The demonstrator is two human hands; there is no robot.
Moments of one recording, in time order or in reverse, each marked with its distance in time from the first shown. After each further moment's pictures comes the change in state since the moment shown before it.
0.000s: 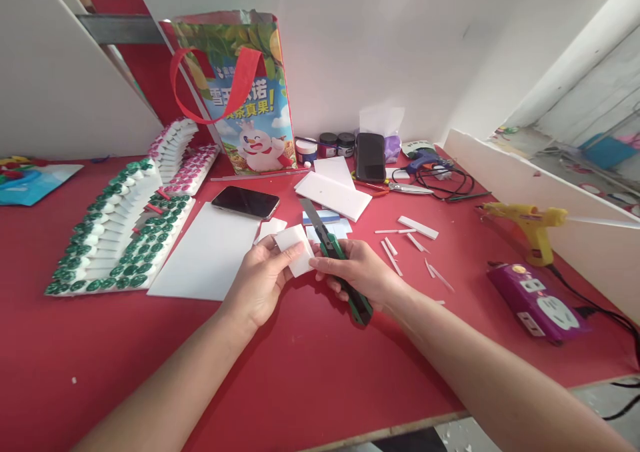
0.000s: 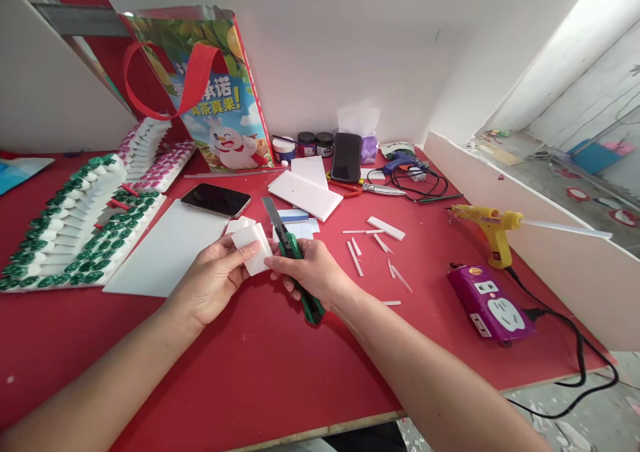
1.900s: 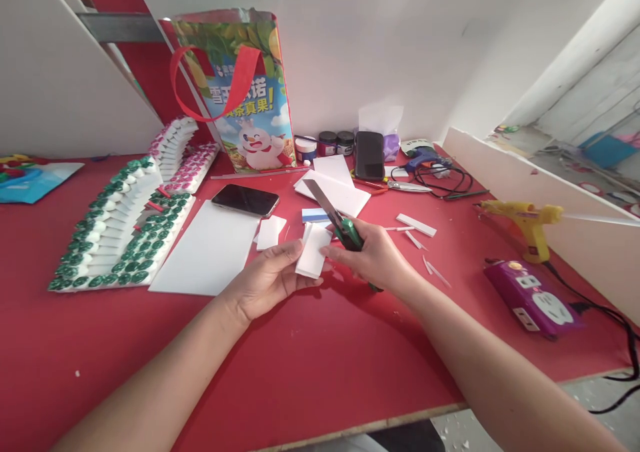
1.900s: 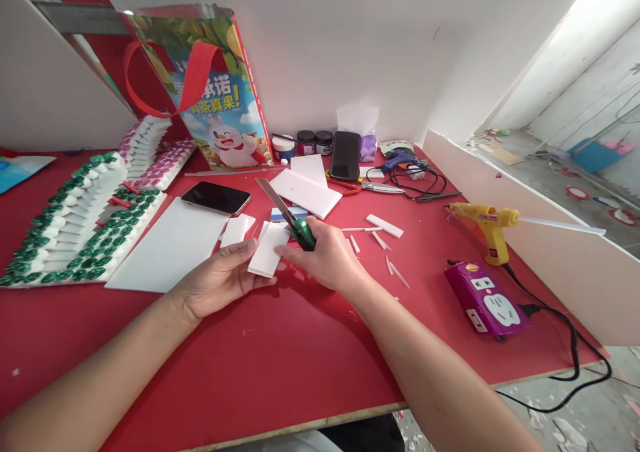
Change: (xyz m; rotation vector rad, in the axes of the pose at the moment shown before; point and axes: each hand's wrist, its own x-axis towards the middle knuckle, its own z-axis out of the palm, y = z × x) left_hand 0.006 -0.001 -0.011 -0.139 -0.348 -0.251; right_hand -0.002 -0.006 -0.025 -0.640 0.194 -0.405
